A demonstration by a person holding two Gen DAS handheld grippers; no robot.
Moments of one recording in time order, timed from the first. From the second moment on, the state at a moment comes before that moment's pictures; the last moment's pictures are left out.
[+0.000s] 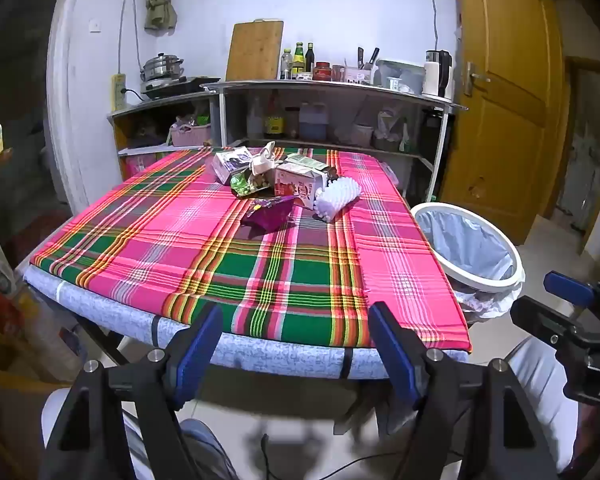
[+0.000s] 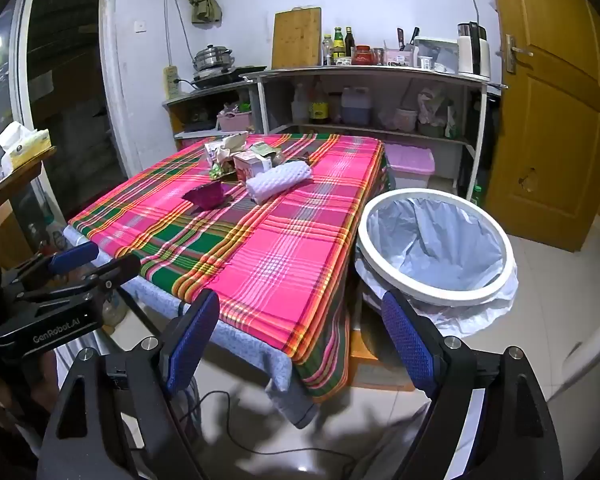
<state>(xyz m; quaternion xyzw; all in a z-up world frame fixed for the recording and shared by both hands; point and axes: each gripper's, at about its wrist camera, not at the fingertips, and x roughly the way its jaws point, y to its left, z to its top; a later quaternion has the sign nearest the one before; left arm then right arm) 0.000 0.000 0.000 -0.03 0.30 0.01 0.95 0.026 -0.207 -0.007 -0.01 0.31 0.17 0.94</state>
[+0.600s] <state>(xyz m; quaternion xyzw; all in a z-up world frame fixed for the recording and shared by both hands) 0.002 -0.002 0.003 -0.02 0.30 0.01 0.95 0.024 -0.206 -0.007 -0.01 0.31 0.16 0.94</state>
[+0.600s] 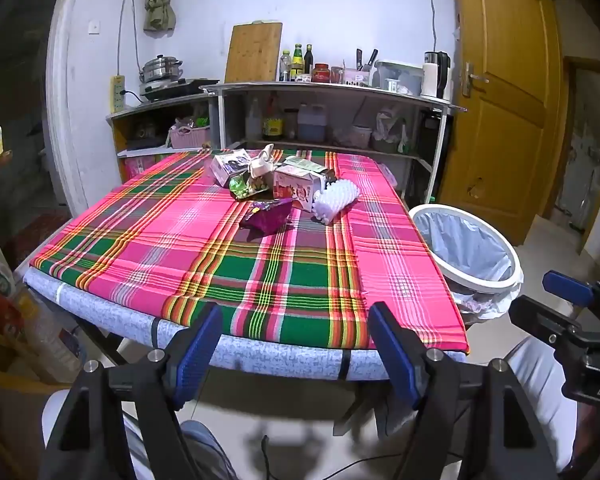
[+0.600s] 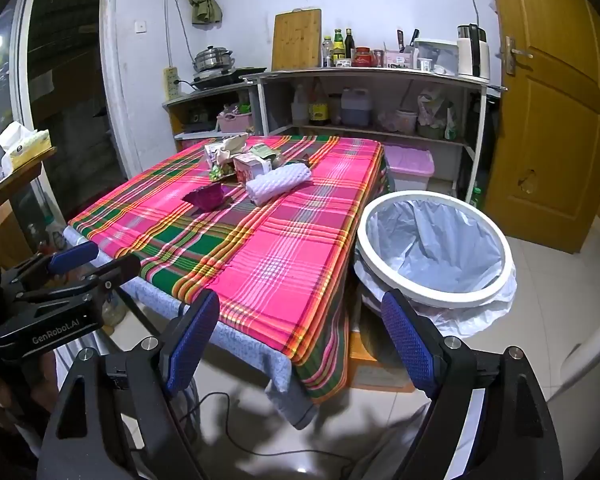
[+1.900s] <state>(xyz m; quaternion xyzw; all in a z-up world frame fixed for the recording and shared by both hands) -0.004 -0.003 0.011 -0.02 0.29 0.01 0.96 0.025 -0.211 -0.001 -0.01 0.30 0.16 0.94</state>
